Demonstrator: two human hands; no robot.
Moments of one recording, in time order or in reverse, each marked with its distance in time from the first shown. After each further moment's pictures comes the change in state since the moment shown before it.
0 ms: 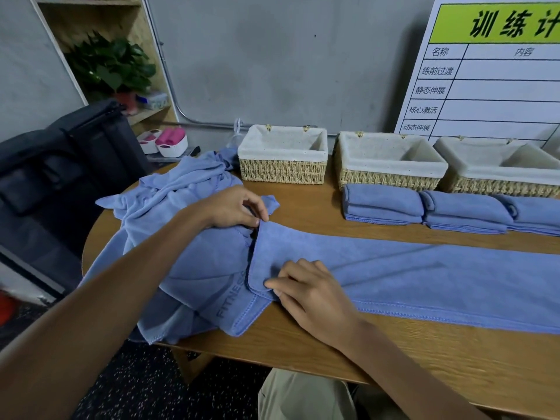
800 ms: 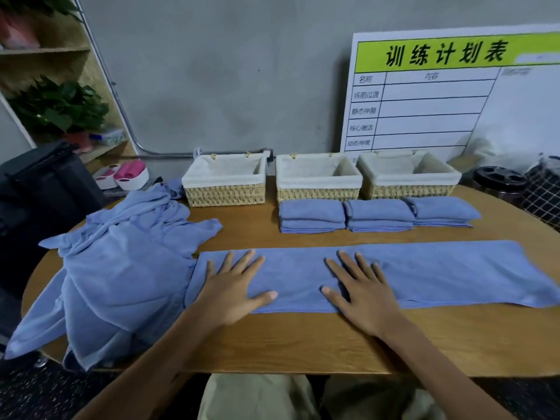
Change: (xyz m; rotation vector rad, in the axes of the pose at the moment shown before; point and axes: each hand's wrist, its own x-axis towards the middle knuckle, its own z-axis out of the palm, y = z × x) left_hand -0.033 0.069 0.157 0.612 -0.026 -0.099; right_hand -0.120 0.100 -0.111 -0.248 -0.464 0.735
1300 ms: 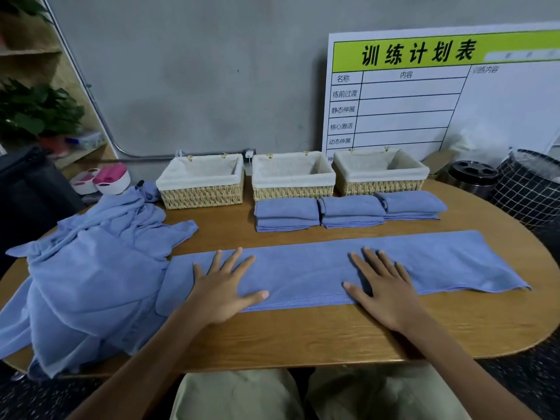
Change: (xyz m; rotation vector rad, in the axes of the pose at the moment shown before) left_hand 0.011 0.032 0.002 0.027 -0.027 -0.030; right_hand -0.034 0.074 -0.018 0.016 0.027 0.140
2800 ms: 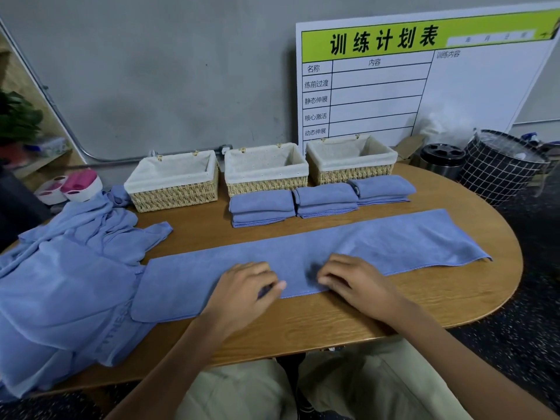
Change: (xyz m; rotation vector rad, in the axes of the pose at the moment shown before) left_hand -0.005 0.074 0.011 -0.193 0.519 0.516; right_hand -0.011 -0.003 -0.006 0.281 0.316 -0.498
